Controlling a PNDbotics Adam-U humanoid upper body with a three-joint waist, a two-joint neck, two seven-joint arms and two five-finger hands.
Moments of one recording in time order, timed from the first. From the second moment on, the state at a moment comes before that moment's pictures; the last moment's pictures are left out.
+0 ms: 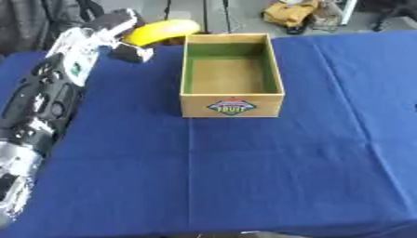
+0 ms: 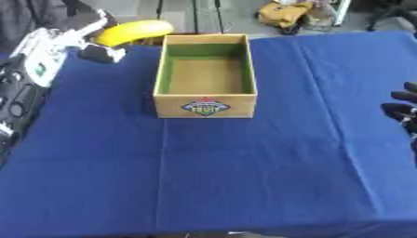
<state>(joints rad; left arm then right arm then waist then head) -0.95 0.47 -0.01 -0.87 -0.85 -0.35 -0.33 -0.25 -0.36 -0.02 -1.63 -0.37 -0.02 -0.02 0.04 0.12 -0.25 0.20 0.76</state>
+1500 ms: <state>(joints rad) -1.00 0.29 -0.03 -0.69 -1.09 -0.39 -0.37 -0.29 -0.34 0.00 -1.63 -0.37 -0.02 0.00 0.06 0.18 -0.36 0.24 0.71</state>
